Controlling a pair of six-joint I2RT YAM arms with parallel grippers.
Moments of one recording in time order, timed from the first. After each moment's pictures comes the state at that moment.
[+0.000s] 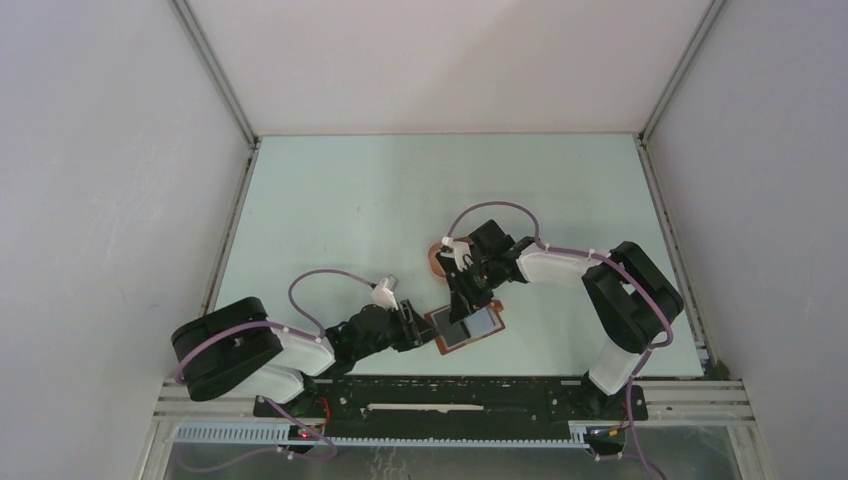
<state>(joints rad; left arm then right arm) -1.00 1.37 0.11 0.79 -0.04 -1.13 0.67 1.72 0.92 -0.34 -0.70 0.13</state>
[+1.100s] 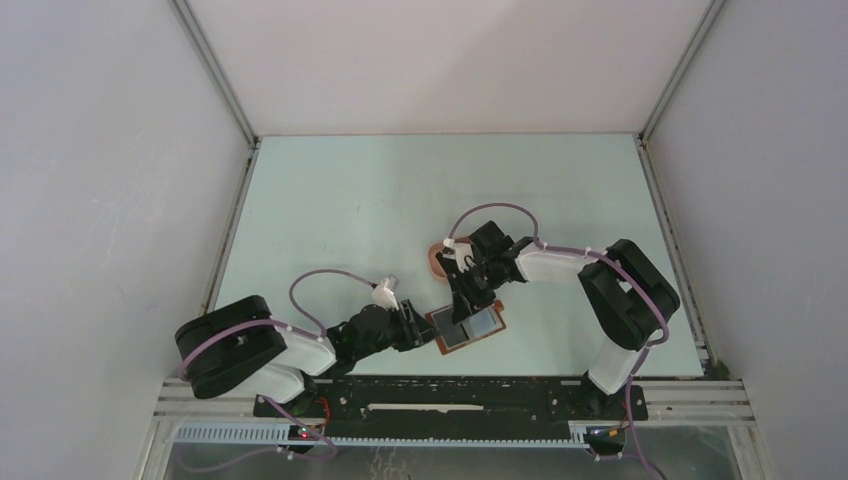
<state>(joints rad) -1.00 1.39 0.11 0.82 -0.04 -1.13 0.67 1.74 0.92 -0.36 -0.66 0.14</state>
